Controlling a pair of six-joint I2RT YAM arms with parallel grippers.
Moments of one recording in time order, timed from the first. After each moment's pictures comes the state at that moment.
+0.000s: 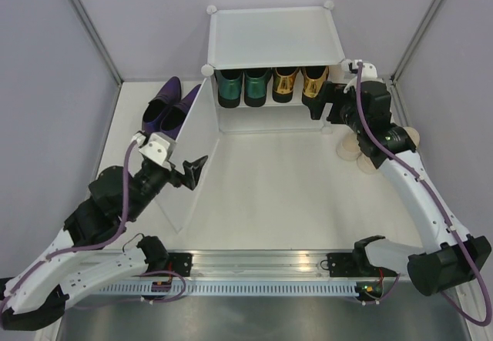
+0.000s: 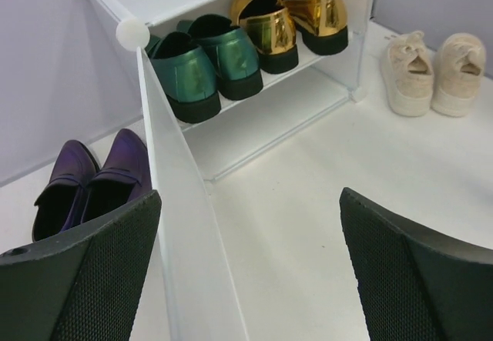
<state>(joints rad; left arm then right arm) -0.93 0.58 0.95 -0.40 -0.39 0.11 0.29 1.21 1.26 -0.38 0.02 0.33</state>
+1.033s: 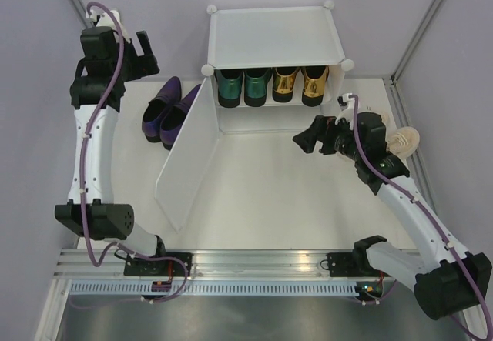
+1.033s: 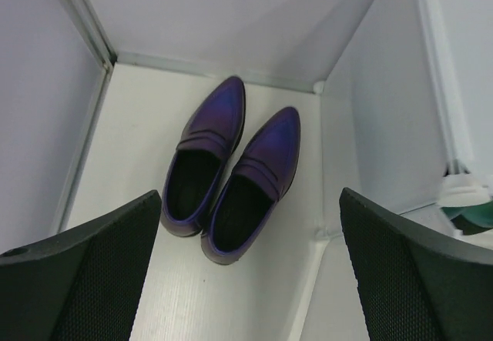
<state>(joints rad) -0.03 1.53 1.95 -0.73 -0.08 -0.14 0.29 1.03 0.90 -0.23 -0.33 0.42</state>
